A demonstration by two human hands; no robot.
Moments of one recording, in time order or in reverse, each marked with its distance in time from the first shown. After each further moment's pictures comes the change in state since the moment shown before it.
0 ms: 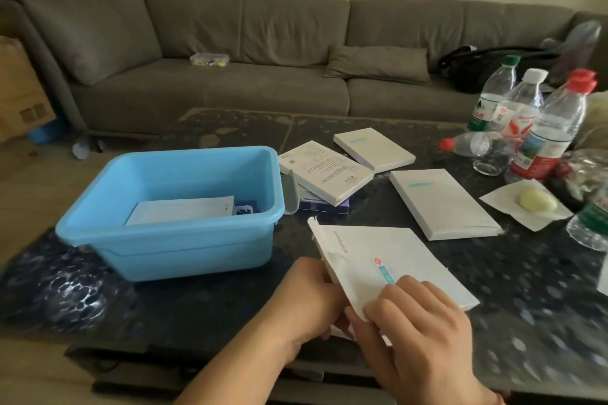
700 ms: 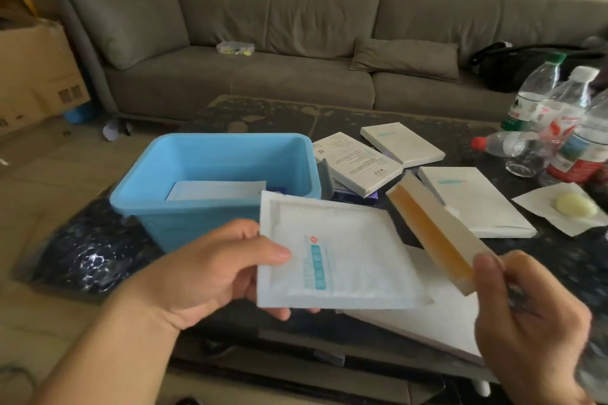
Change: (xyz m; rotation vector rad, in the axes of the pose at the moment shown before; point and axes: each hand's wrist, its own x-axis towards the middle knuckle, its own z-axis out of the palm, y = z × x) left_hand -0.053 -0.011 -0.115 -0.372 -0.422 0.178; right_hand 0.006 0.019 -0.024 0.155 0.231 0.422
